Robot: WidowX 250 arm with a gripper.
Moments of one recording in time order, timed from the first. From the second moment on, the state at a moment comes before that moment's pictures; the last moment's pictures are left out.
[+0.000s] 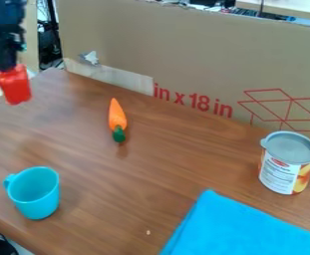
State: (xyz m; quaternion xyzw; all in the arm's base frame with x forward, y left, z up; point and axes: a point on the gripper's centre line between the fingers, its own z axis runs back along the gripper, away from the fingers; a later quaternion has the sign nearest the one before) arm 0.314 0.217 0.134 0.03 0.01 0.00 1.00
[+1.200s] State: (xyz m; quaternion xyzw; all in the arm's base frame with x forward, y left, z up) arm 0.374 0.221 0.091 0.01 0.07 0.03 1.00
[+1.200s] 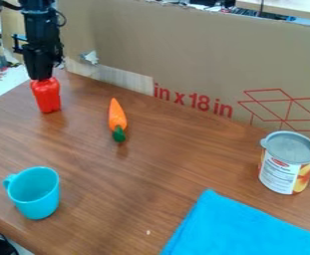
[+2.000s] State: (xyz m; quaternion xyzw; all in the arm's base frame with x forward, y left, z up) arm 0.312 0.182 0.147 0.03 0.00 0.03 1.00
